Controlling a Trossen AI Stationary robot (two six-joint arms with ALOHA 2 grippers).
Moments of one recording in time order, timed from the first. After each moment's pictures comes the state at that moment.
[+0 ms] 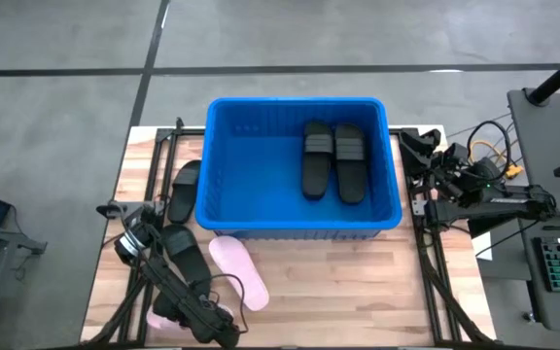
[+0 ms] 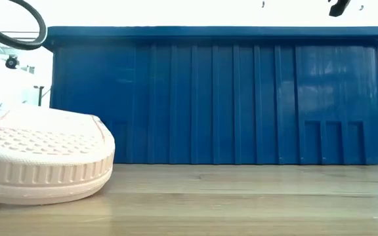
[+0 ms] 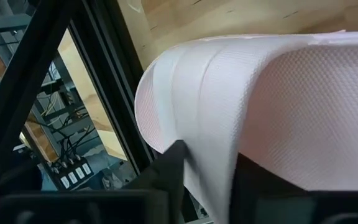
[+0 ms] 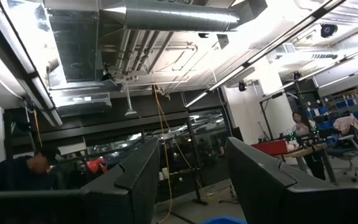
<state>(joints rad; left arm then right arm) -0.81 2.13 1.59 -1.51 0.51 -1.93 -0.02 0.37 0.42 0.56 0.39 -0.01</state>
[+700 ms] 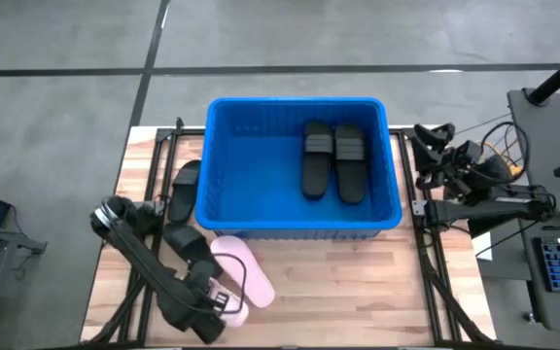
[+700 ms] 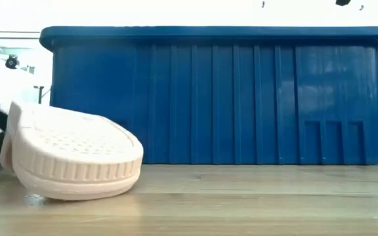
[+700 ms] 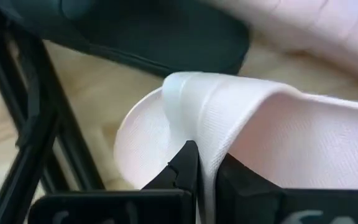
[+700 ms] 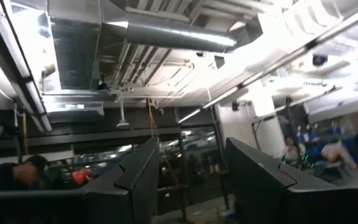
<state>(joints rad) -0.81 1.85 1.59 -1.51 -0.07 -2.00 -0.02 0.35 0.47 0.56 0.40 -0.13</state>
